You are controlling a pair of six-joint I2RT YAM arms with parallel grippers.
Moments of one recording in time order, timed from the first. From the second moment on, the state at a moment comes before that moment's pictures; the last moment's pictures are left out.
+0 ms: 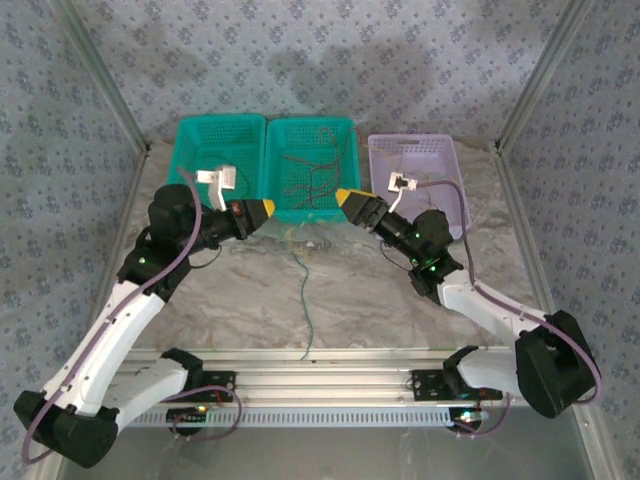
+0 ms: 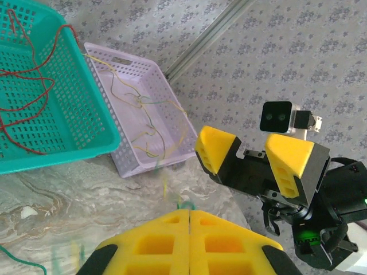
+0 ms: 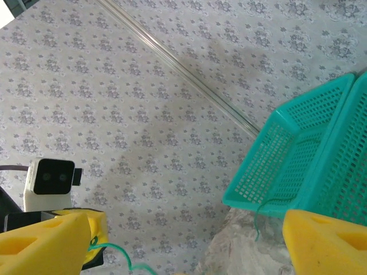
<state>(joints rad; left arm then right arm) -0.43 0.94 1.02 -0.30 0.50 -0.67 0.54 1.21 0.65 0.77 -0.34 0.94</state>
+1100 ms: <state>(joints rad) -0.44 0.93 0.98 -0.27 0.46 -0.68 0.61 1.37 0.65 0.71 -0.34 1.04</state>
